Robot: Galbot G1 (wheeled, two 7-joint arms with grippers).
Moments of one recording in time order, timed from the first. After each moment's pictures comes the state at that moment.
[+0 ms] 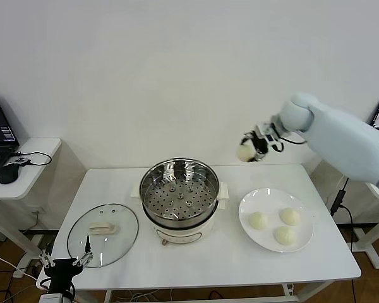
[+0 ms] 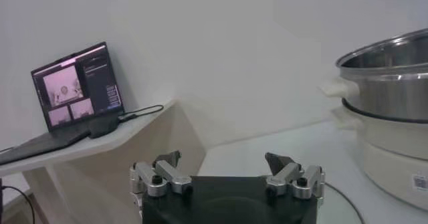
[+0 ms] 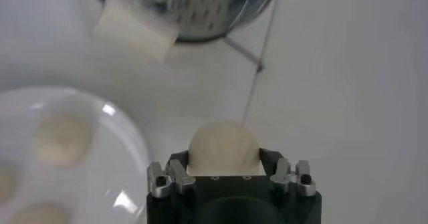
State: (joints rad) left arm 1.77 -1.27 -0.71 -2.09 -0.07 0.03 -0.25; right arm 0.51 1.02 -1.06 1.13 0.09 0.04 -1.00
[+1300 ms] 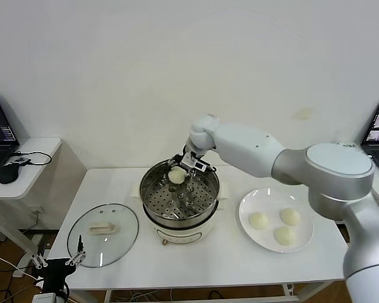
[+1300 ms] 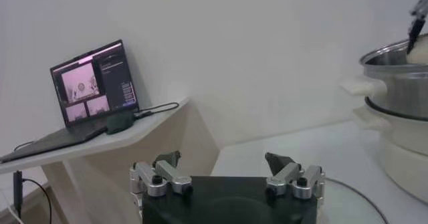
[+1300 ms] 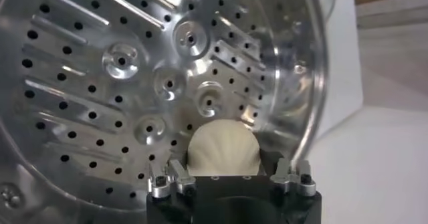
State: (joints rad) left arm 1.76 -1.28 -0.74 -2.08 -0.08 0.02 -0.25; right arm 0.40 1.45 -1.24 0.80 -0.22 0.51 -0.80
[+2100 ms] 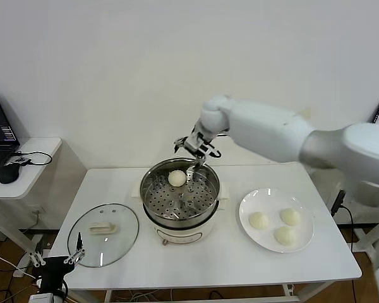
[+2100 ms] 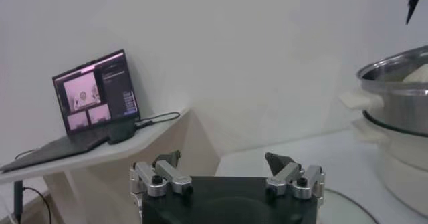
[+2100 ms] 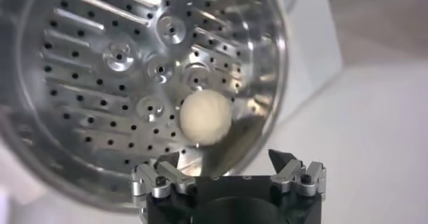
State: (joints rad) left arm 1.78 -1.27 -0.74 -2.14 -0.08 0.03 -0.25; right arm 0.63 1.11 -1.27 1.23 0.17 0.00 -0.94
